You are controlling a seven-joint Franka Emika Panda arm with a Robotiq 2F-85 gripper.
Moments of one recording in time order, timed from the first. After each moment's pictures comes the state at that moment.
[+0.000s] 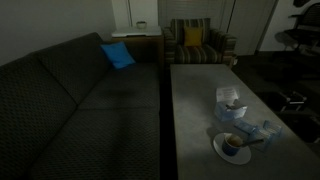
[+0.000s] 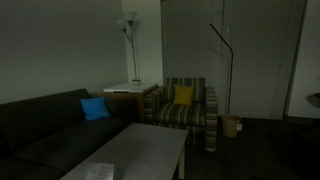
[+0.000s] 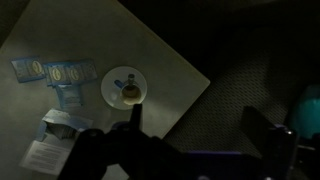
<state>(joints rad) 0.17 0.11 0.09 -2.51 0.27 2.56 -0.46</state>
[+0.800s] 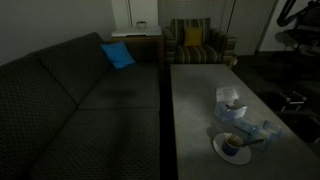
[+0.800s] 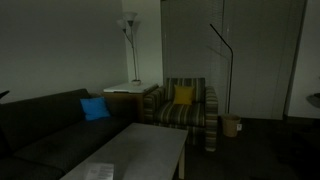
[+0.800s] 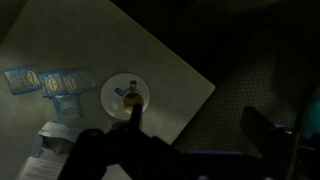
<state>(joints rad) 0.12 0.23 0.13 -2.43 0.24 2.56 -0.42</state>
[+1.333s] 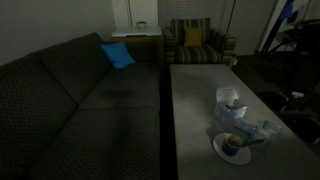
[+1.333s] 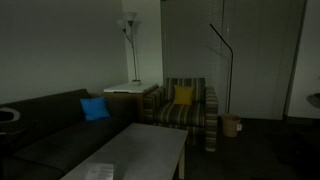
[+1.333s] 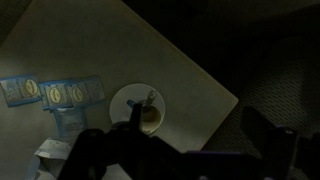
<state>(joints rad) 0.07 0.49 0.13 -2.28 0.13 2.60 -0.40</state>
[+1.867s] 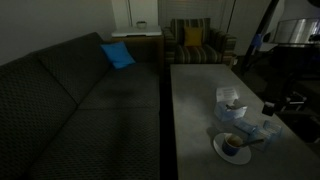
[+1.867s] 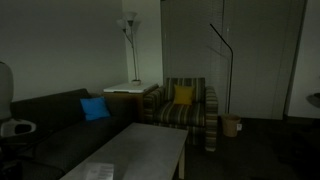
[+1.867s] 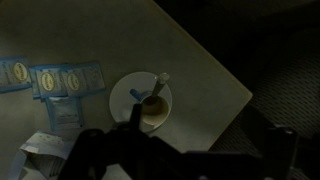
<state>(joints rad) 0.06 0.68 0.15 -2.11 0.06 2.61 -0.38</state>
